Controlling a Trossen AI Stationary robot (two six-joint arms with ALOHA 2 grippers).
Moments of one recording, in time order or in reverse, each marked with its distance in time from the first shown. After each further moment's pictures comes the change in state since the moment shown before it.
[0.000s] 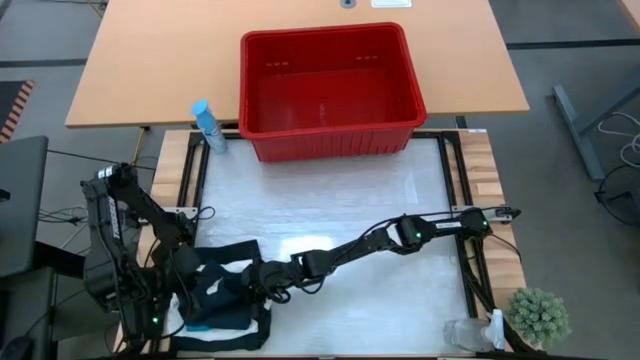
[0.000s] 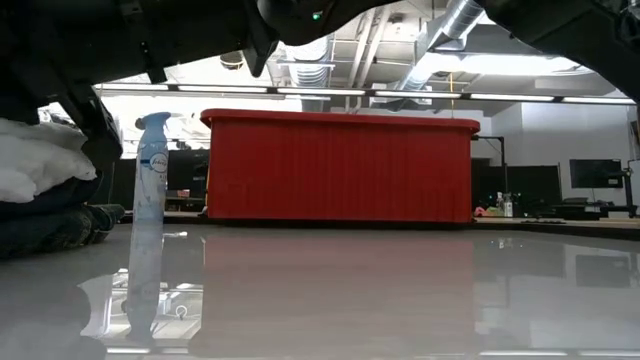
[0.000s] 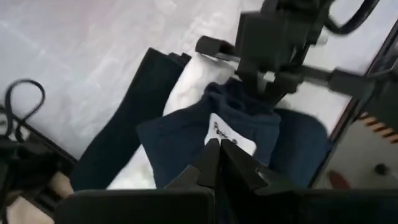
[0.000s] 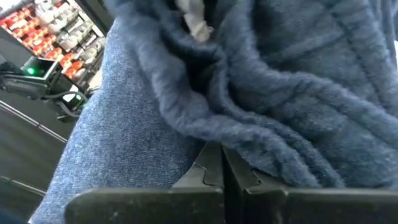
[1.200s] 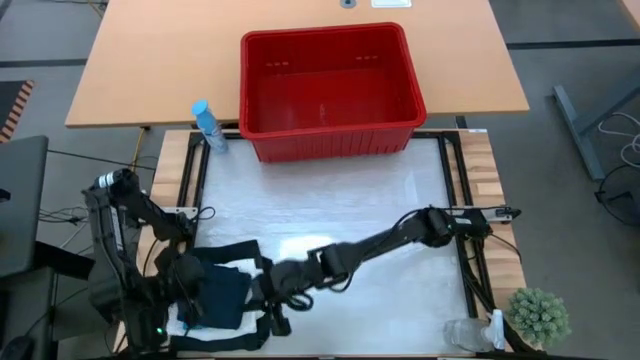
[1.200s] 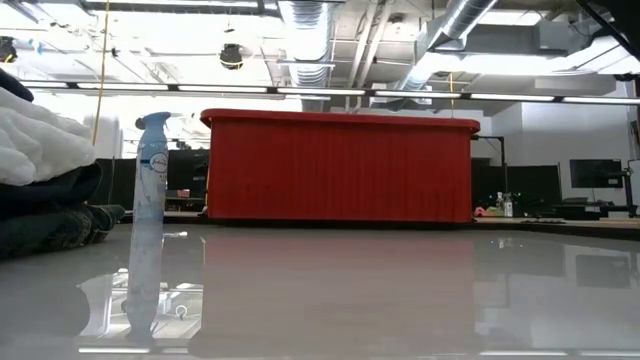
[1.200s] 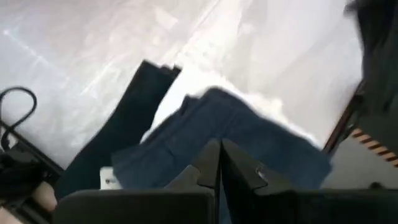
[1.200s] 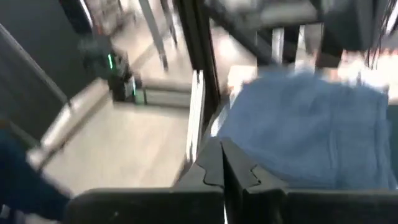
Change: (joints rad) left arm -0.007 0.048 0.013 -0.003 -0.060 -0.040; right arm 0.074 -0.309 -0.020 -0.236 -0.003 -0.268
